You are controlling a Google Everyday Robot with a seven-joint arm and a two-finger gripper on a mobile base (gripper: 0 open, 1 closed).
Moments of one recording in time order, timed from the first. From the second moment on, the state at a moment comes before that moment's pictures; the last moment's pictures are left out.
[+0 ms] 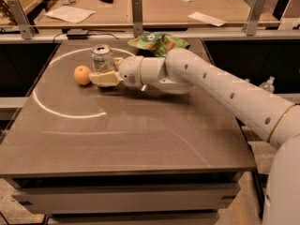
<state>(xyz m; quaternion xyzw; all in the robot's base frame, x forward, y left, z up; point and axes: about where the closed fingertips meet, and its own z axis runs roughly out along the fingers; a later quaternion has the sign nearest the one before) 0.678 0.137 0.859 -0.46 0.60 0.39 0.53</state>
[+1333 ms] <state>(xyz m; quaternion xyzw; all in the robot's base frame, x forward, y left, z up) 0.683 0.151 0.849 -0.47 0.61 0.38 0.52</state>
